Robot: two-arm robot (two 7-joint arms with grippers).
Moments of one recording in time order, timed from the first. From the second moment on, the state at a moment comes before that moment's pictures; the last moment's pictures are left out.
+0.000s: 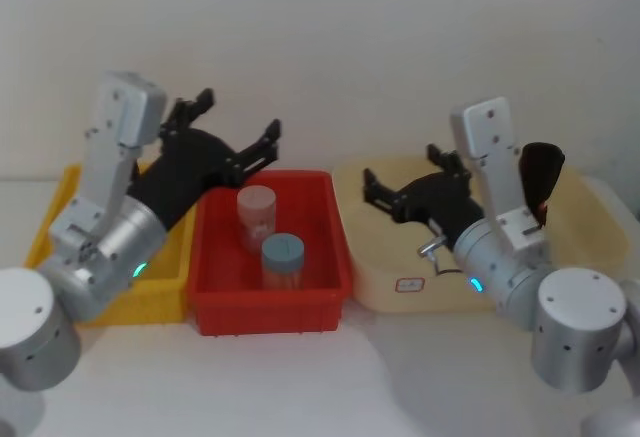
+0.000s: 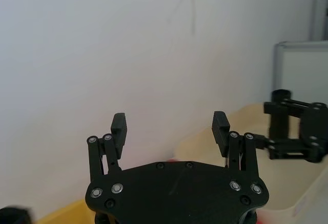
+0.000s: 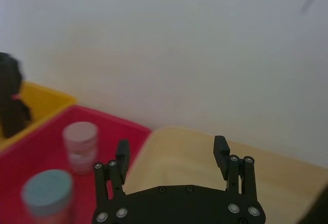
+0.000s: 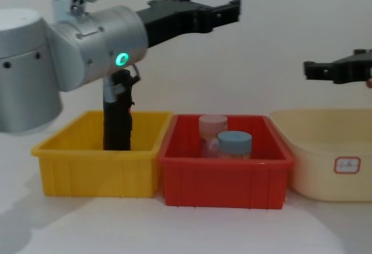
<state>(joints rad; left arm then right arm) -0.51 0.18 0.45 -1.45 -0.29 -0.05 -0.29 0.30 0.19 -0.18 -1.63 0.02 0.29 0.17</state>
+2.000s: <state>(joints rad) -0.37 0.26 0.37 -1.66 -0.21 0.04 -0.13 0.29 0.18 -0.36 -1.56 0.11 0.34 0.34</state>
